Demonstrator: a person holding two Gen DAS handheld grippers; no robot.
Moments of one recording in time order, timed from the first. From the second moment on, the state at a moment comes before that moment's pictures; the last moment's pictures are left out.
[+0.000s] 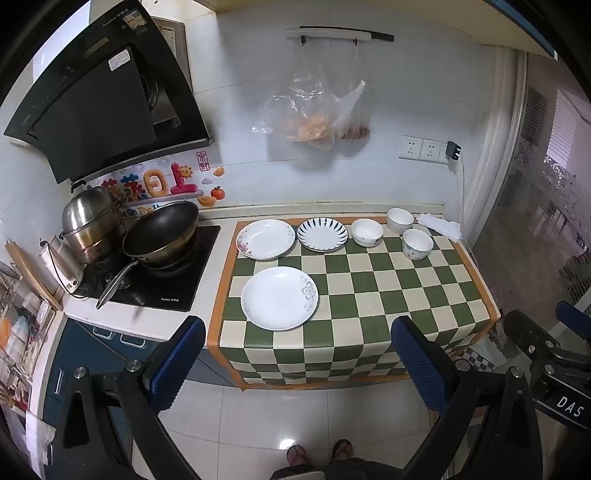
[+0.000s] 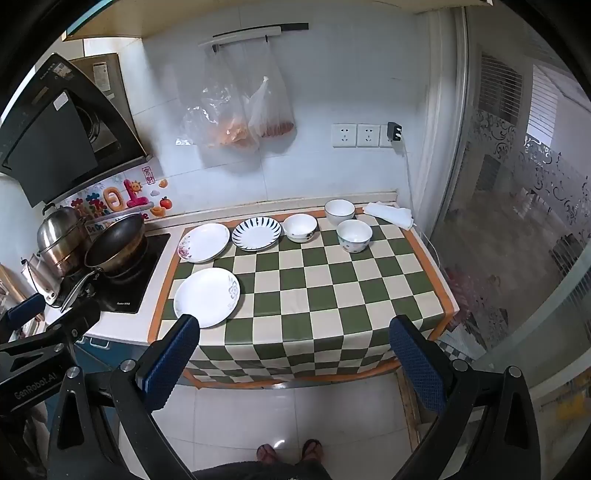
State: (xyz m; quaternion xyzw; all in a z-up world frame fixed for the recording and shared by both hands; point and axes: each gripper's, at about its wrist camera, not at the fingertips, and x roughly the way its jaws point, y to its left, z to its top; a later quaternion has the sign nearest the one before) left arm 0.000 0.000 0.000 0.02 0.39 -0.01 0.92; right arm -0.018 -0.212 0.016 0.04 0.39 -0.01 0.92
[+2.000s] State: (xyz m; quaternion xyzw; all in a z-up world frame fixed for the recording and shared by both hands) left arm 0.005 0.014 0.014 0.02 0.38 -0.01 0.93; right arm -0.016 -0.199 0.025 0.04 0.38 -0.01 0.92
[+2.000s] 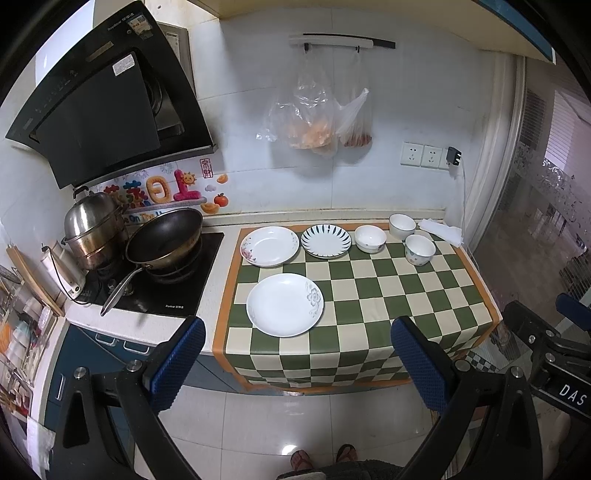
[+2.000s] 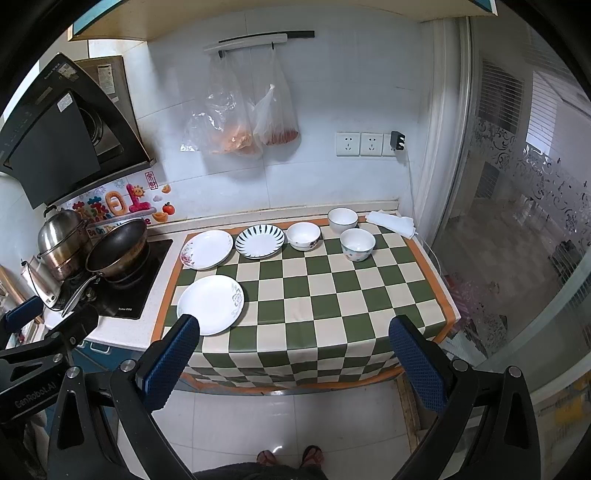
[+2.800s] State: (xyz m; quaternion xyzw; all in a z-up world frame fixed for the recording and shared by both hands) left arm 0.003 0.013 0.010 0.02 0.37 -0.01 0.93; right arm -0.016 -0.196 0.028 0.03 0.38 -0.01 0.93
